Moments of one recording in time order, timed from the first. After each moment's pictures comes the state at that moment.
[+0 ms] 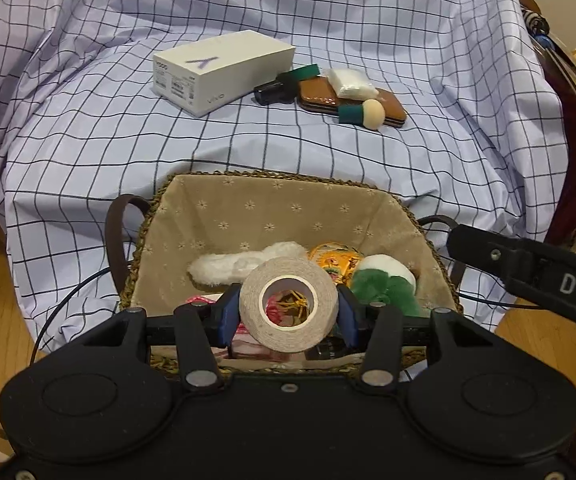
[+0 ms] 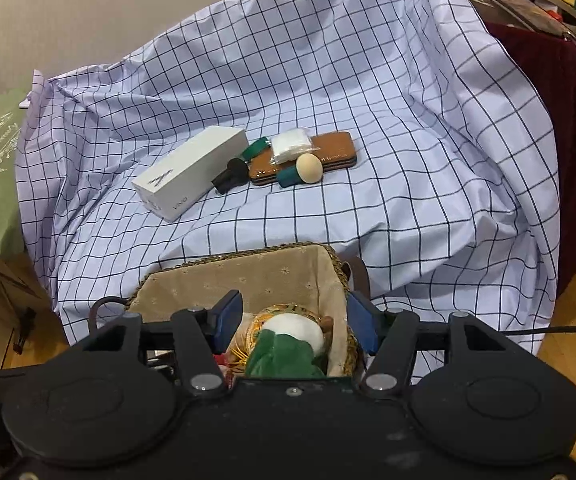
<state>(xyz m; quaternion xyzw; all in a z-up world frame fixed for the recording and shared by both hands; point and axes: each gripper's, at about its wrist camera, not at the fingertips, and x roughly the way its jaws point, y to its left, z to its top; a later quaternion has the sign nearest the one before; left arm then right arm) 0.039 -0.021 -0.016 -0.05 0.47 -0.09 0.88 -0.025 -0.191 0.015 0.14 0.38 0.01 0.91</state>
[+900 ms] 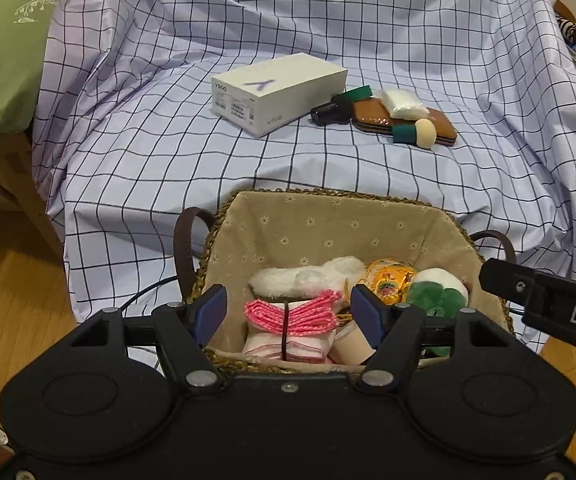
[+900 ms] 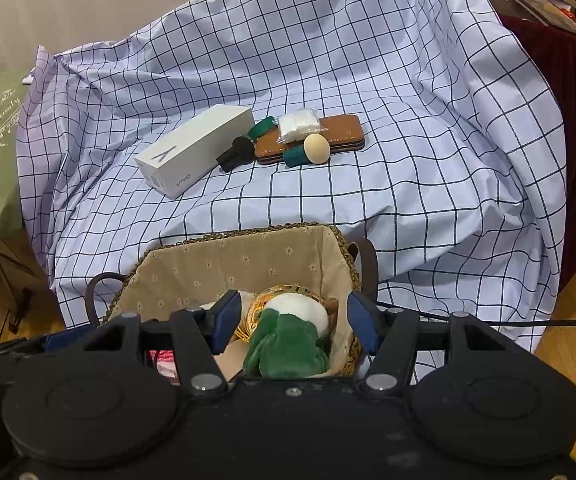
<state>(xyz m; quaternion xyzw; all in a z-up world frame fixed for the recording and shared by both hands) 0.029 -0.011 -0.012 -0.02 0.44 -0.01 0.90 -0.024 -0.184 0.009 0.12 0.40 0.02 0.91</state>
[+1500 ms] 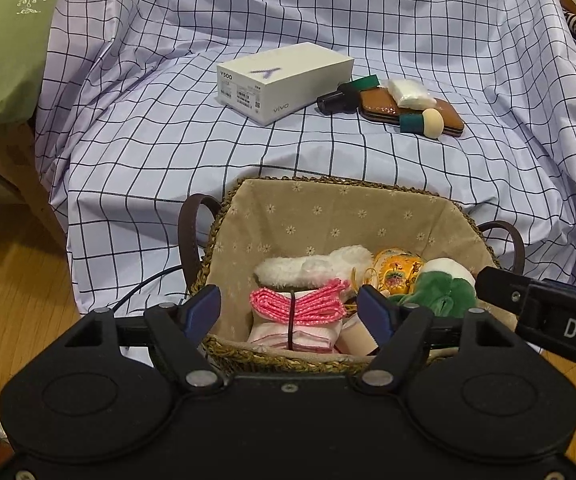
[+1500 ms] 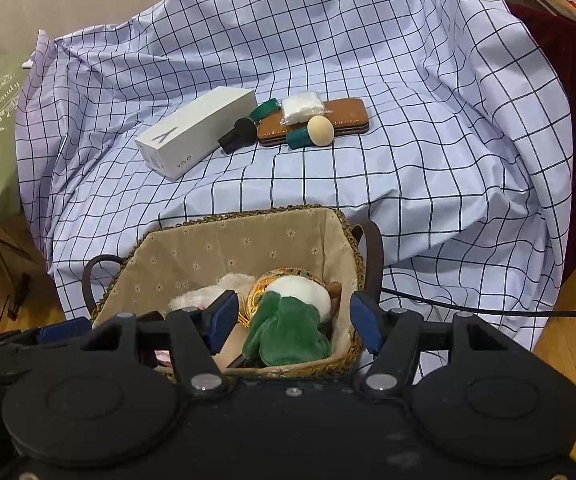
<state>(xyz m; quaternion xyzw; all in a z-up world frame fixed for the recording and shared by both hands) 0.028 -0.006 -0.016 -0.02 0.45 0.00 0.89 -0.023 -0.180 0.002 0.11 0.42 0.03 0.90</state>
